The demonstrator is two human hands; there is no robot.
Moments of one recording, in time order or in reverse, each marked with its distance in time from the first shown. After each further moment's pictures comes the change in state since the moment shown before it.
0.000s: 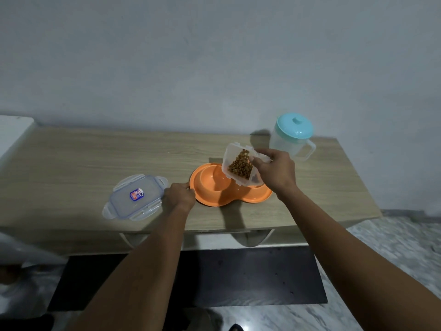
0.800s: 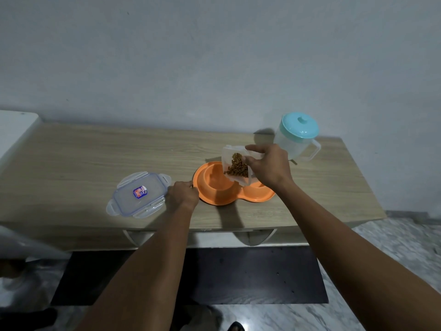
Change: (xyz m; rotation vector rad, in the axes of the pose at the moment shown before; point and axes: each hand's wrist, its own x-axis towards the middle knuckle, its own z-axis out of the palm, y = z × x) left_hand 0.001 0.000 0.003 -0.018 0.047 -0.012; right_hand 0.002 -0.020 0.014 -0.250 -0.060 -0.173
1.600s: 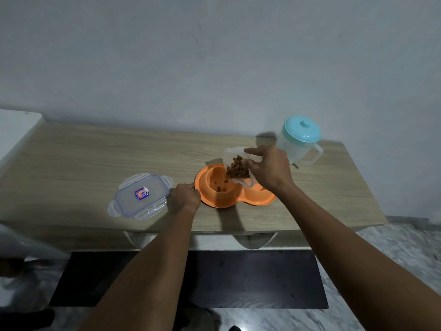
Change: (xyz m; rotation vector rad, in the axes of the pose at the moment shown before) left_hand -0.005 0.002 -0.005 0.086 0.032 0.077; right_hand 0.001 -0.006 0.000 -0.117 -0.027 -0.090
